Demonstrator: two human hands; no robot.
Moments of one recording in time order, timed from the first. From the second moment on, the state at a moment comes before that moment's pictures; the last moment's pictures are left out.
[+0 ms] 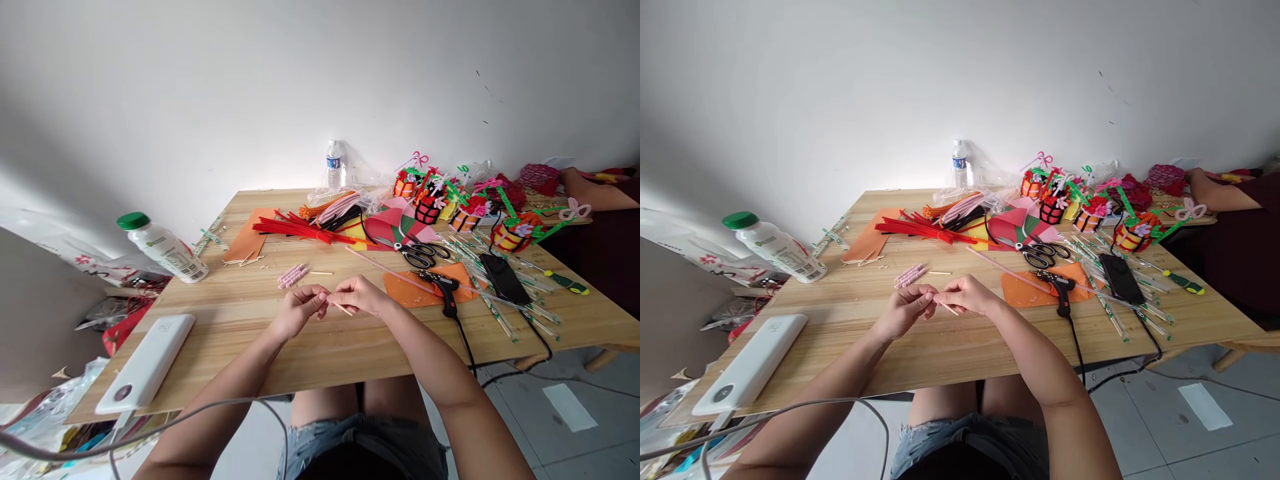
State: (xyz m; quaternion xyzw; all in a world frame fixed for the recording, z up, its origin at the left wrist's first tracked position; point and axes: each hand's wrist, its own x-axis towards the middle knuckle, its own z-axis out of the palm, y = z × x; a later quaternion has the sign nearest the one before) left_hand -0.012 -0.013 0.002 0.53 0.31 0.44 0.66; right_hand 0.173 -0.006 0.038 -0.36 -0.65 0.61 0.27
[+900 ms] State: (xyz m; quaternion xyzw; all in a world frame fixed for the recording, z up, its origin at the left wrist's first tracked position) left_hand -0.006 -0.017 0.011 0.32 0.25 0.44 0.80; right_hand 0.159 -0.006 0.019 -0.24 -0.78 0.26 0.52
